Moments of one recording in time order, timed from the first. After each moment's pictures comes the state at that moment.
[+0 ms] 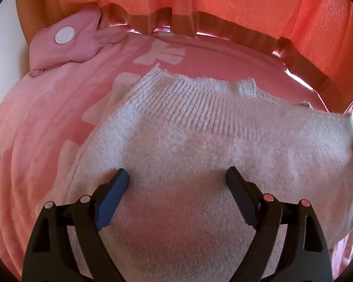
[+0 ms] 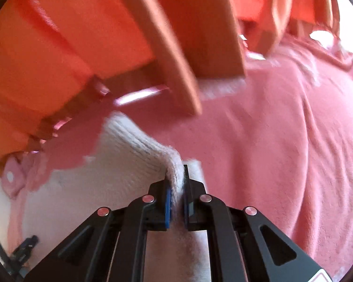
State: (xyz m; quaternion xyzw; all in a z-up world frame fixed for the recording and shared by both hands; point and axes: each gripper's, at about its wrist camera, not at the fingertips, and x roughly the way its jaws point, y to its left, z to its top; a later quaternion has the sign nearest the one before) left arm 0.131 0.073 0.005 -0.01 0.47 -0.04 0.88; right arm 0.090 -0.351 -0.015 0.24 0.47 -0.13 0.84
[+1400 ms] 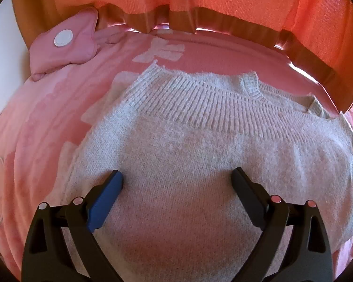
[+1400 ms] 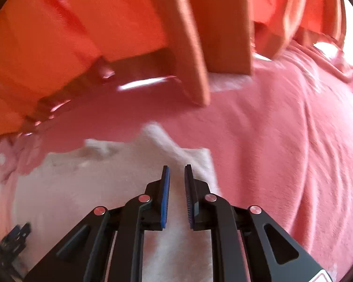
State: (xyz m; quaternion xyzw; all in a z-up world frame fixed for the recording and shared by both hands) left arm 0.134 0.065 0.001 0.01 0.48 -0.02 0.88; right arm 0.089 -0.308 0.018 0.17 0.45 -0.13 0.87
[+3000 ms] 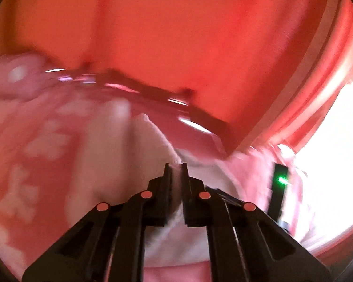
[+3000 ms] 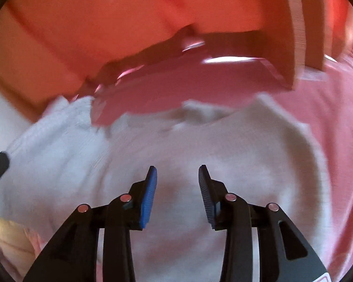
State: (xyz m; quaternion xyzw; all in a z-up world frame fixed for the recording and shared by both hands) left arm 0.070 -0.028 0.155 -0.14 0.38 -0.24 0.88; right arm 0.062 -0.251 0.036 0.23 0.44 0.01 0.87
